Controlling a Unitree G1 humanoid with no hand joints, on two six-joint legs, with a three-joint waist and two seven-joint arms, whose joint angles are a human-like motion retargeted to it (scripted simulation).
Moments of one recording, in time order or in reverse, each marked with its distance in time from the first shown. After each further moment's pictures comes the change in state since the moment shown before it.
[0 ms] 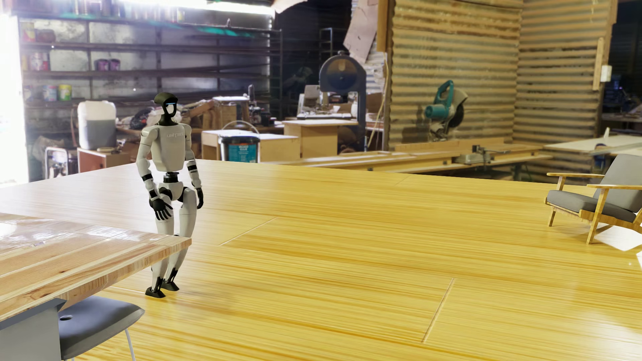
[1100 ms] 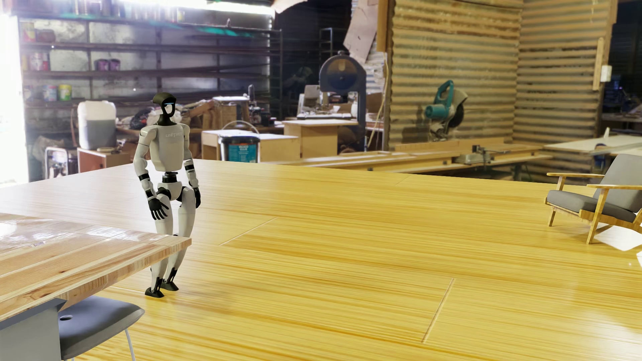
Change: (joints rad) body -0.025 -0.022 -0.002 -0.022 -0.020 -0.015 0.000 0.000 -0.021 -0.018 -0.012 0.051 0.065 0.023 0.019 0.000 -0.009 0.000 0.000 0.025 -0.042 -0.031 -0.035 0.000 0.000 0.000 0.000 0.000 0.000
